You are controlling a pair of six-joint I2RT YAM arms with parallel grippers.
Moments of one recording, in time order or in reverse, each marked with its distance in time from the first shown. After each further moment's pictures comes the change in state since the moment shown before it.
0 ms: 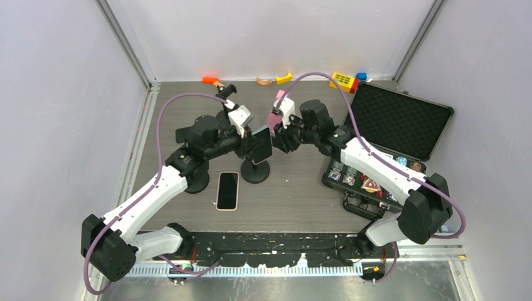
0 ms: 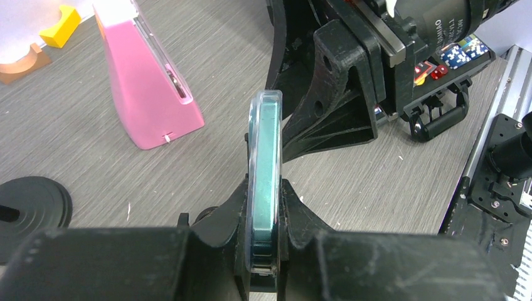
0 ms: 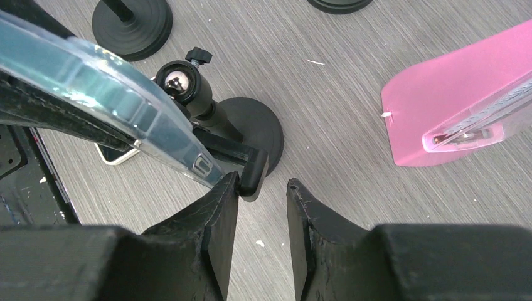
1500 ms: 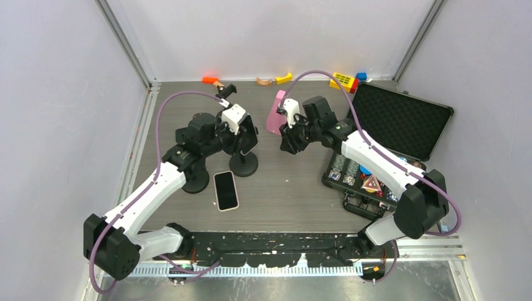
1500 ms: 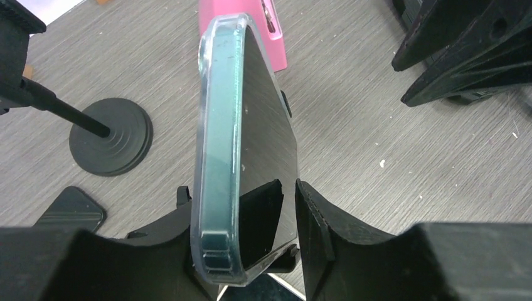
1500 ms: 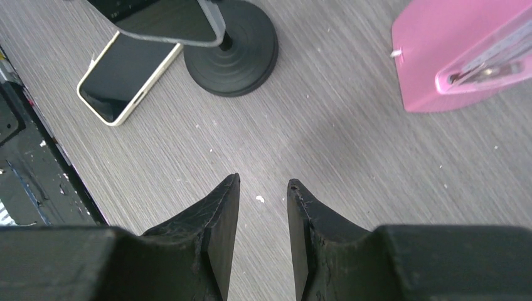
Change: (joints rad) left arm 0.071 0.016 0.015 -0.146 -0.169 0.105; right arm -0.050 0.049 0.063 -0.214 -0.039 -0.019
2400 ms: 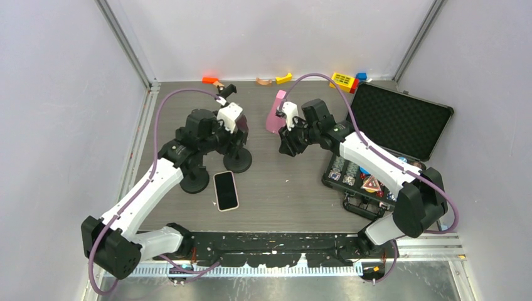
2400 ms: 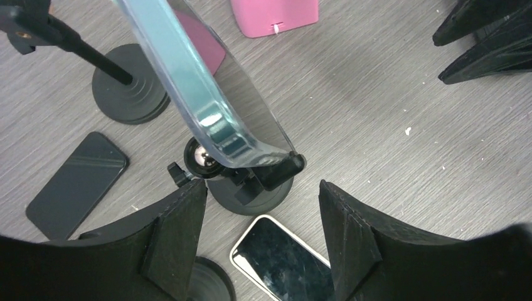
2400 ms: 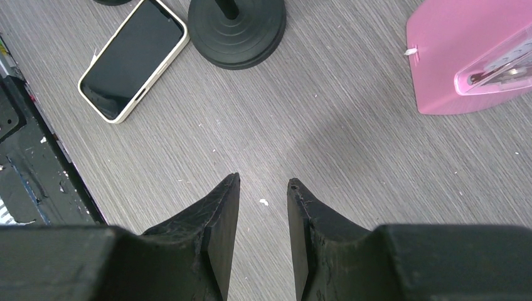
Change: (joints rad) left arm 0.018 0.008 0.094 -0.207 -0.071 0.024; right arm 0.000 0.014 -0.025 0.048 -0.033 0.000
